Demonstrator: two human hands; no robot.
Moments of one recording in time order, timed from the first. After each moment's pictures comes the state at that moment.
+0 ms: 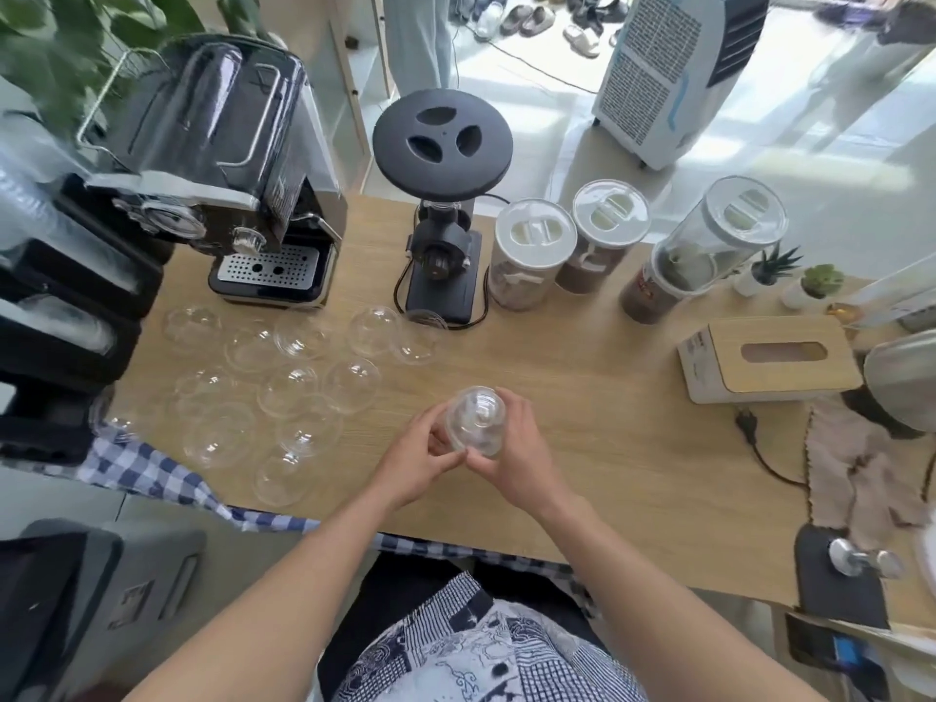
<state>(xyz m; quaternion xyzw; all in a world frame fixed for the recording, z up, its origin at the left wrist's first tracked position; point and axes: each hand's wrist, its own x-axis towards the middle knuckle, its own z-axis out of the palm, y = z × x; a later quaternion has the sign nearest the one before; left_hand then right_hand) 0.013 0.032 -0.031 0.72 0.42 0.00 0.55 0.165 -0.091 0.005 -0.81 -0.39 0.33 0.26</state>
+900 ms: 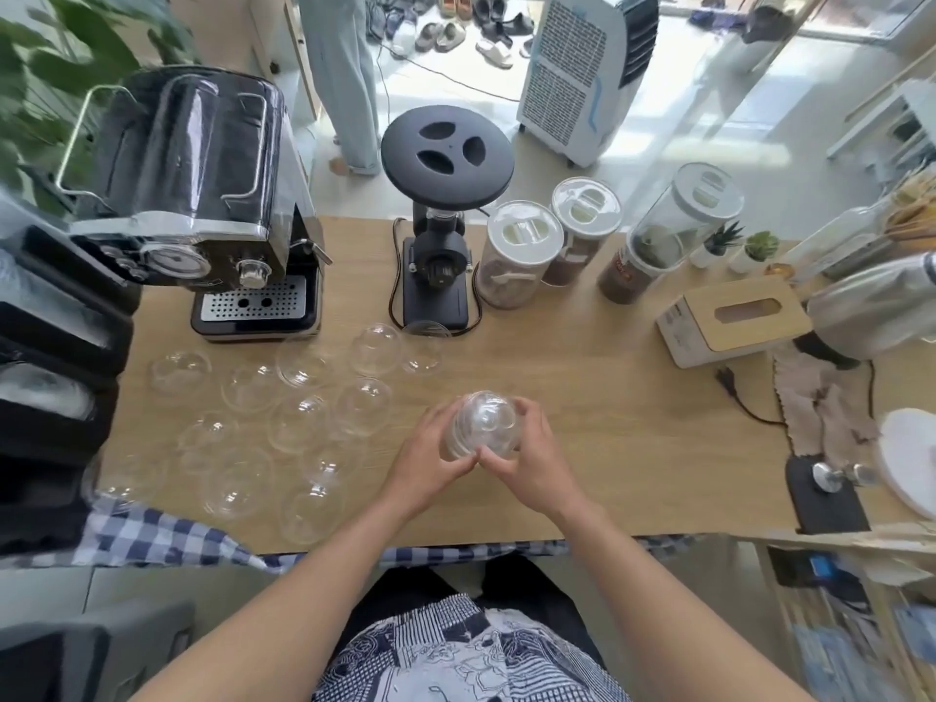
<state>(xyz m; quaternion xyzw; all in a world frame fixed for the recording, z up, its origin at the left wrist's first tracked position) -0.022 0.068 -0.025 0.79 0.29 0.02 0.54 0.108 -0.079 0.018 -0.86 -0.27 0.30 0.30</state>
